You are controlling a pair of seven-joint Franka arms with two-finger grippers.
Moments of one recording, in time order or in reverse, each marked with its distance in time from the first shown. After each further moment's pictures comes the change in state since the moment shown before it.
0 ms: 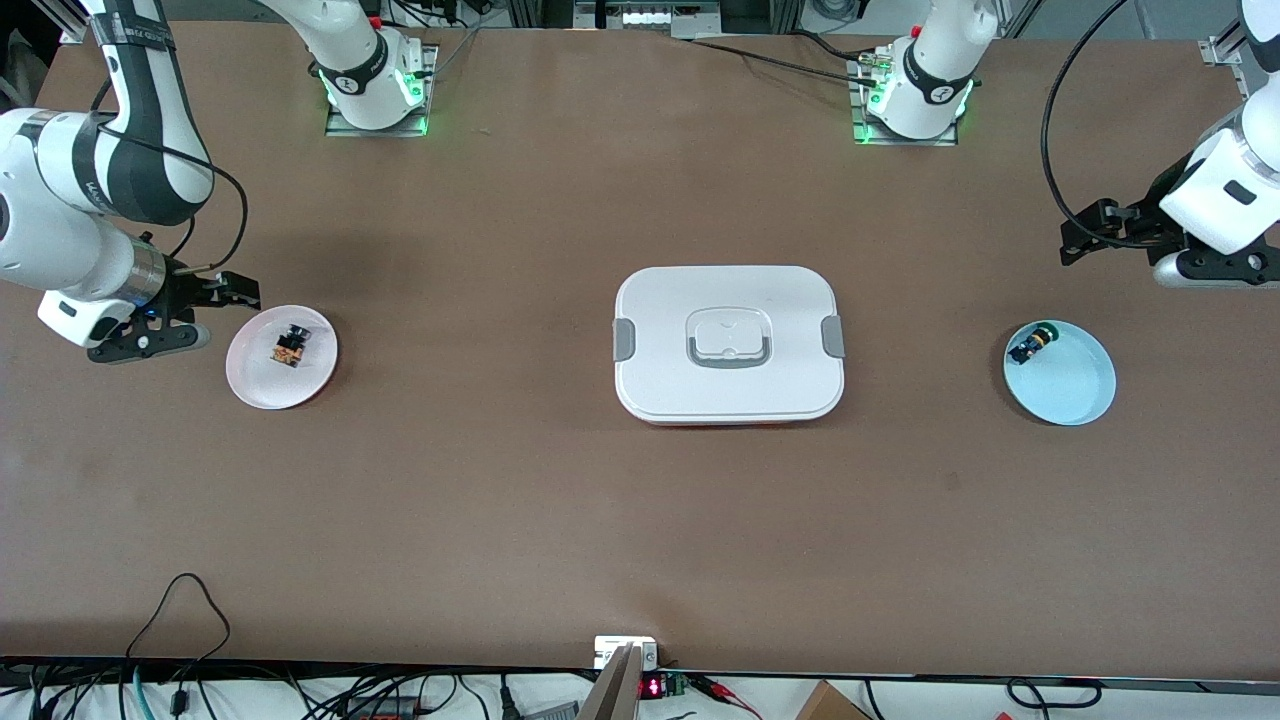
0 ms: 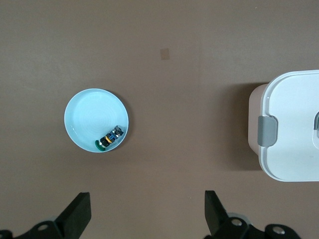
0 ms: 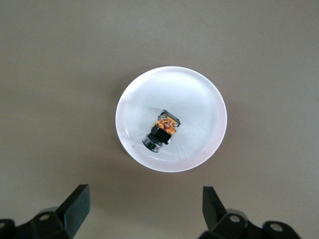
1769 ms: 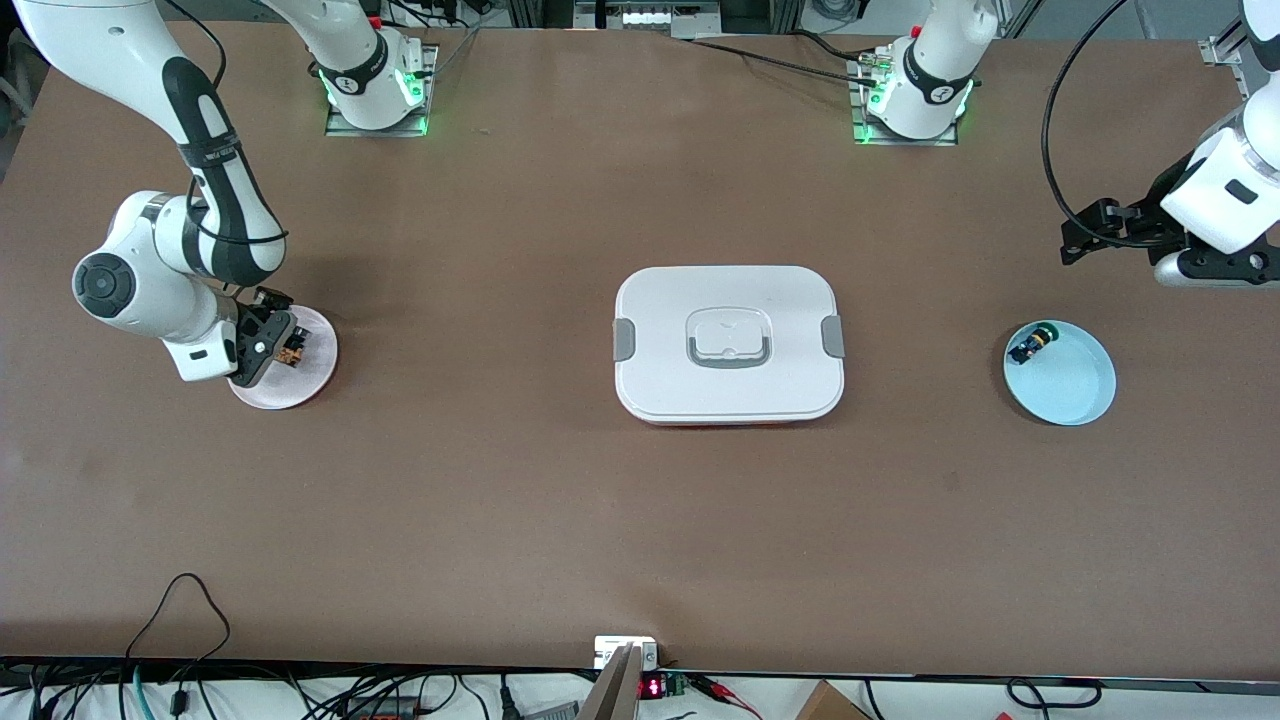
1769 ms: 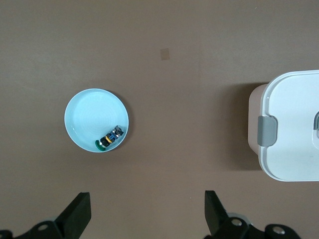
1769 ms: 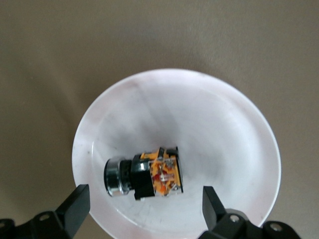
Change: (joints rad) left arm 0.000 0.000 0.000 0.002 0.000 -0.002 0.000; right arm -0.049 0.249 0.025 -0.115 0.056 0.379 -0.751
